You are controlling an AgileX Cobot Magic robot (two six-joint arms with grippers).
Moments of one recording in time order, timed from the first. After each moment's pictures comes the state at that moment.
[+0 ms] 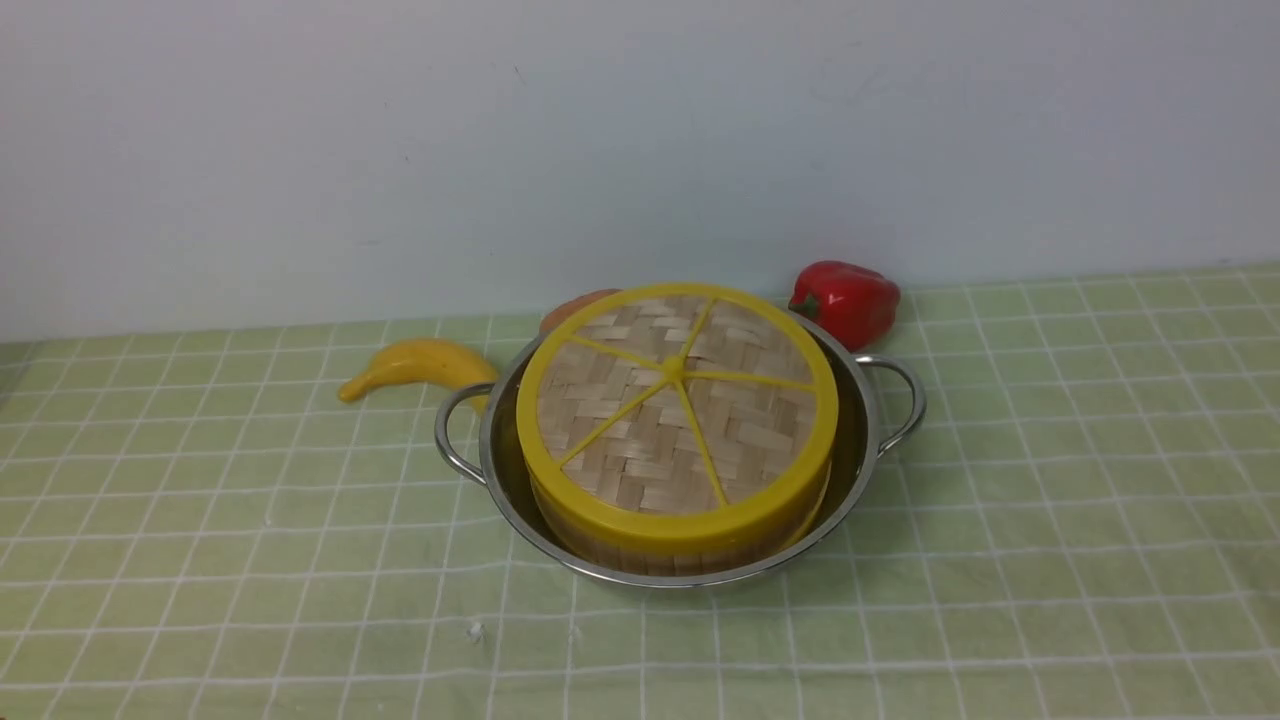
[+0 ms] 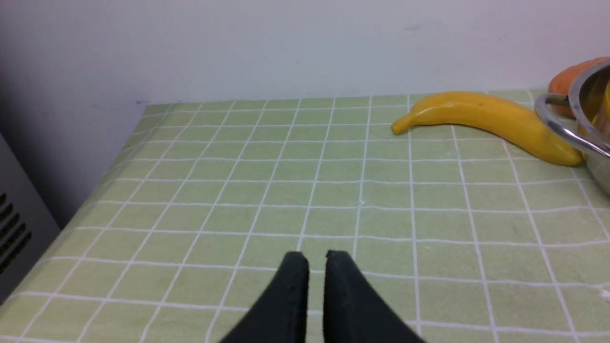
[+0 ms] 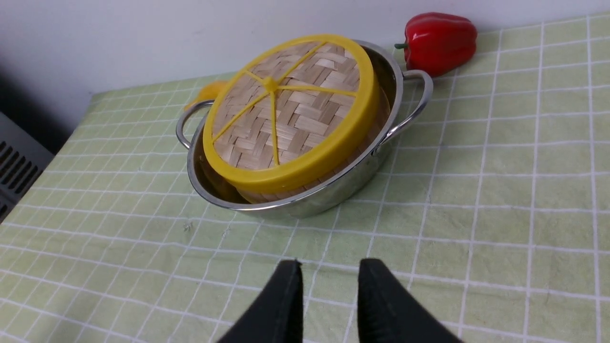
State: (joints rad) right arm 0.40 0.32 -0.57 0.17 0.85 0.37; left arm 0.06 0.00 0.01 0.36 0.34 -0.29
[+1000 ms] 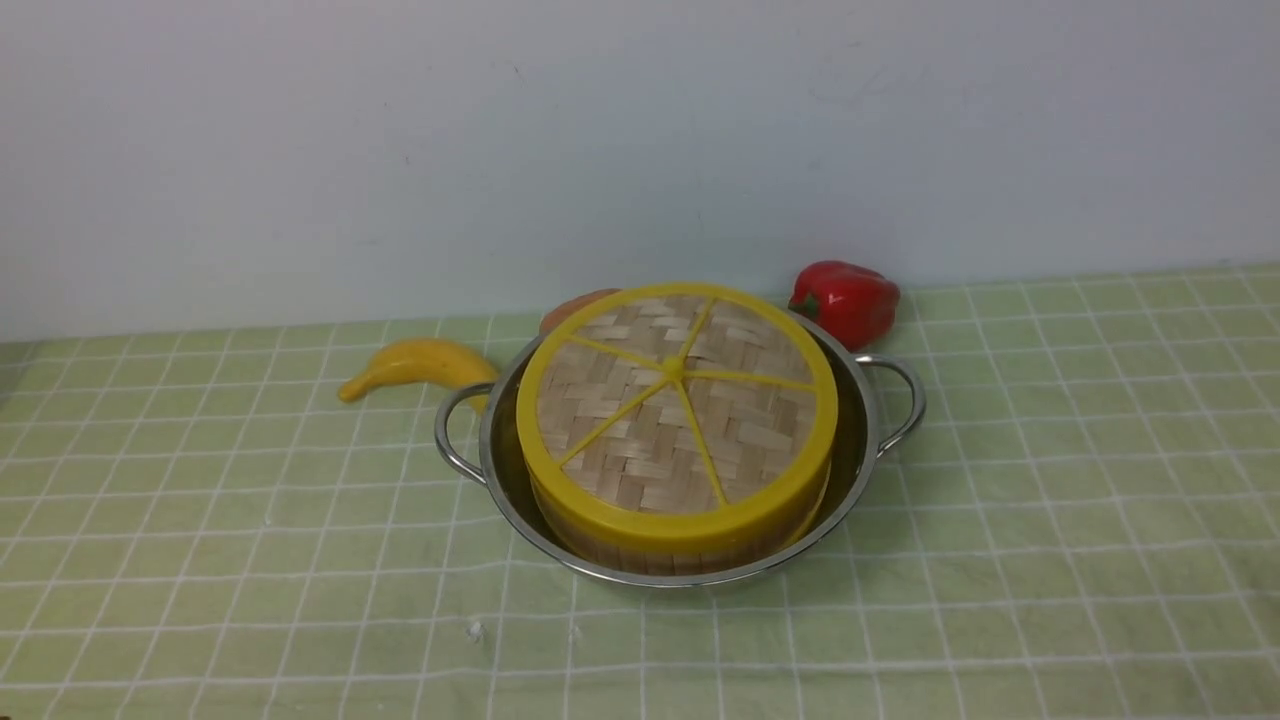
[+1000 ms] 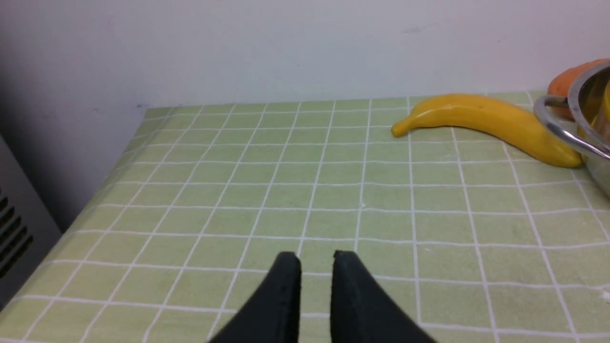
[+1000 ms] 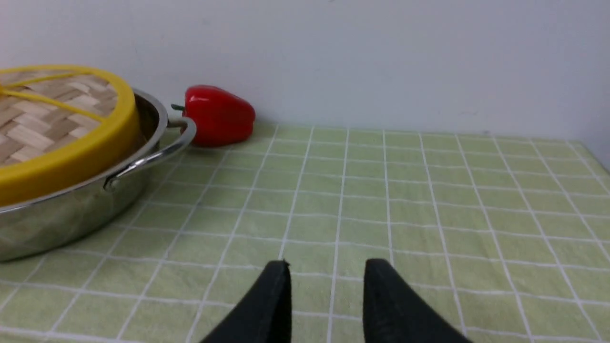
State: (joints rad) right arm 0.10 0.06 0.01 -0.14 0.29 0.22; left arm 0.06 0.00 0.01 0.37 0.34 -0.29
